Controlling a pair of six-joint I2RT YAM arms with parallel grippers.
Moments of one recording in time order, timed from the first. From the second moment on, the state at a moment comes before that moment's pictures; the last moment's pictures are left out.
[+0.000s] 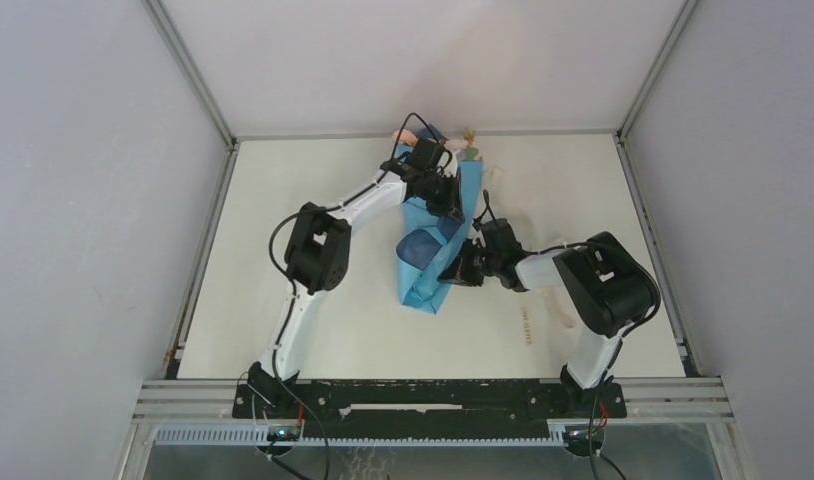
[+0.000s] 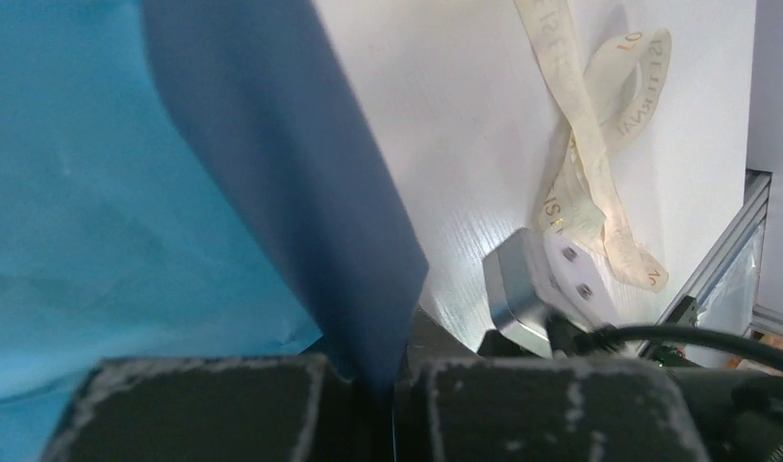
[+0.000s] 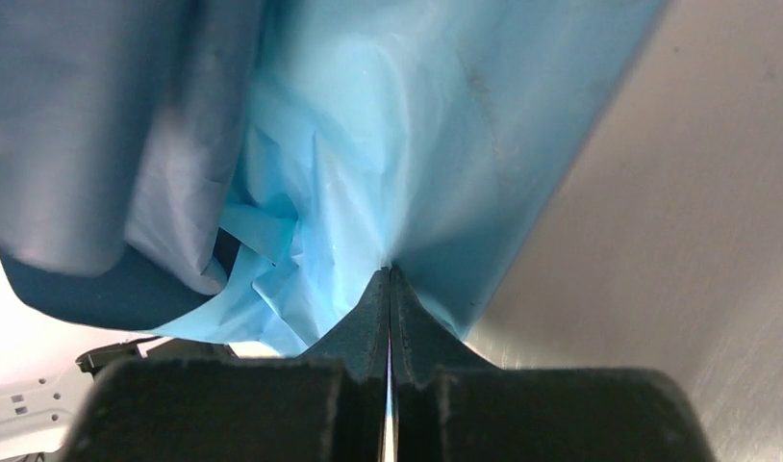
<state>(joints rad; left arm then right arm) -0.60 2.37 2.05 -0.58 0.47 -0.39 0.47 1.79 0.68 0.33 -0.49 0.85</state>
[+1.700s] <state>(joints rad) -0.61 2.46 2.05 -0.54 0.50 -0.44 0.35 1.66 0.78 0.21 -0.24 0.80</state>
